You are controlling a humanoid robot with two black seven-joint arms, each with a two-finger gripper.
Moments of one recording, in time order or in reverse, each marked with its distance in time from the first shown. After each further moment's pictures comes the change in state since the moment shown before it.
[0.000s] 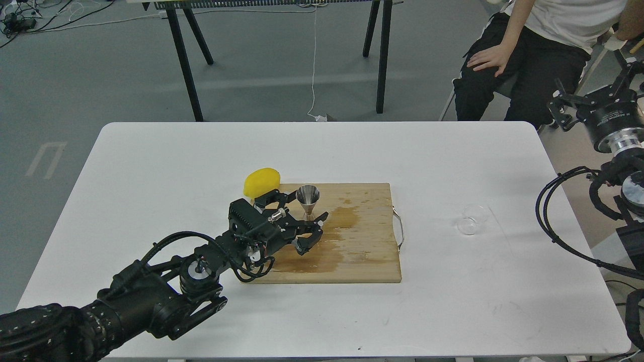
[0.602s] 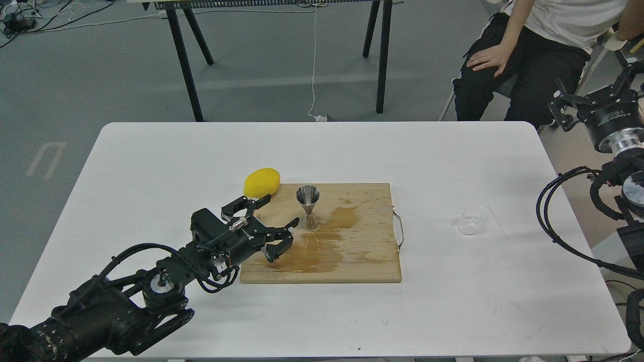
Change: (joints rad) left arm 0.078 0.193 -0.054 -0.172 0.000 0.027 -0.002; right arm 0.000 -0.002 0.000 -0.002 0.000 0.000 0.000
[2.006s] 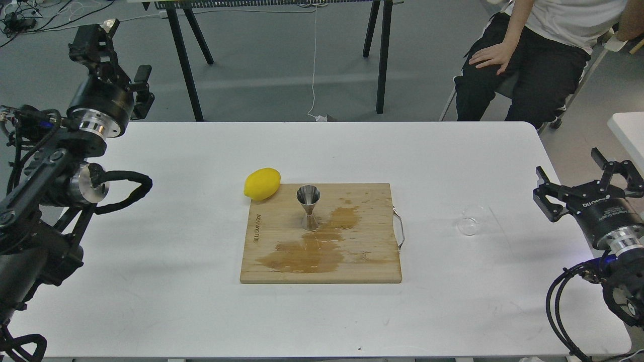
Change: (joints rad) left arm -0.042 0.096 -0.879 -0.185 -1.702 -0.520 -0.066; right arm -0.749 -0.074 0.096 0.681 0.398 -0.034 -0.103
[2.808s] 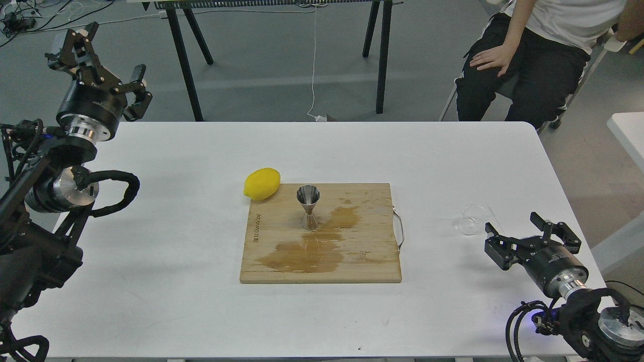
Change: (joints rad) left arm 0.016 -0.011 -0.017 0.029 -0.061 -0.018 -0.053; right arm -0.021 0.253 0.019 0.056 0.050 -0.389 -0.095
